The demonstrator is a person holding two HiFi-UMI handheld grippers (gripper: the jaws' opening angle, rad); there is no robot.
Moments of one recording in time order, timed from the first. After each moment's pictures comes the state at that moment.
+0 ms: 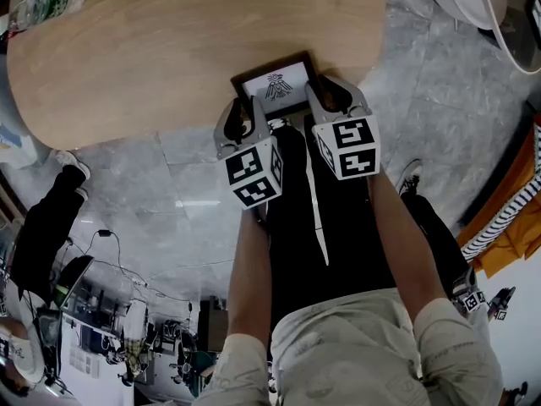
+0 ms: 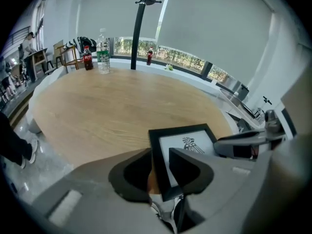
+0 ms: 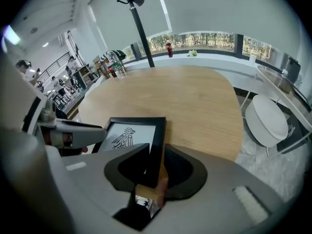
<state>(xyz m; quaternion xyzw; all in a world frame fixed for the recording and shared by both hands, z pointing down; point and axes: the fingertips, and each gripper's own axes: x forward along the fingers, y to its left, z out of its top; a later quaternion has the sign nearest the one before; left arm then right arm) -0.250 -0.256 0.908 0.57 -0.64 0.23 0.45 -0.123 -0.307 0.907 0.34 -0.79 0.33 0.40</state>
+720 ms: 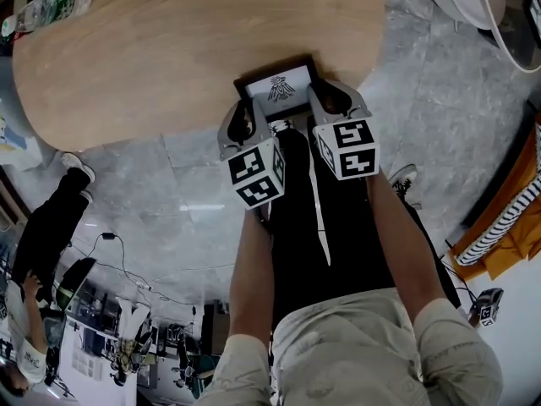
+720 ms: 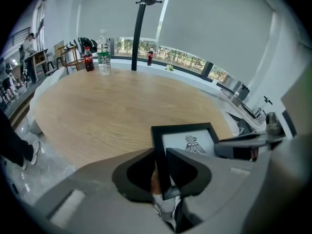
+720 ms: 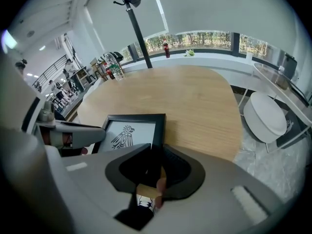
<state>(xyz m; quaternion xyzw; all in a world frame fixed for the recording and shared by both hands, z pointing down) -0.254 -0.256 0.906 0.57 -0.65 0.24 0.45 -0.125 -0.305 0.907 0.35 -0.78 0.34 0.40</state>
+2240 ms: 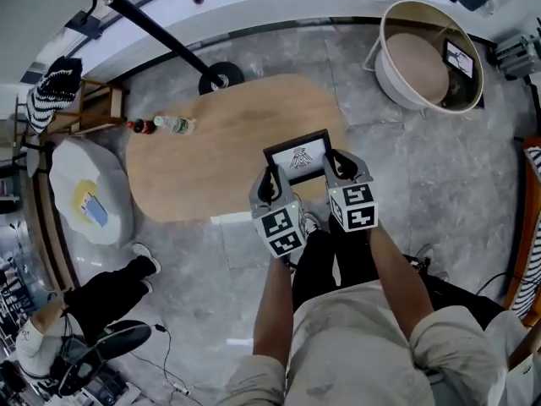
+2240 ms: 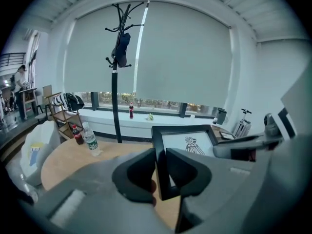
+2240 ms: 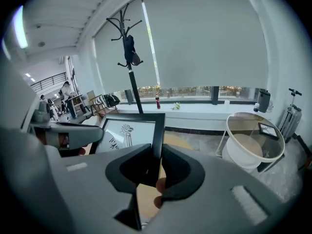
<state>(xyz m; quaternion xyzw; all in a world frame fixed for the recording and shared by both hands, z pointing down) -0.230 -0.348 0.596 0.68 -0.67 0.17 0.25 -0.096 -0.377 0.609 0.47 -0.82 0.24 0.23</state>
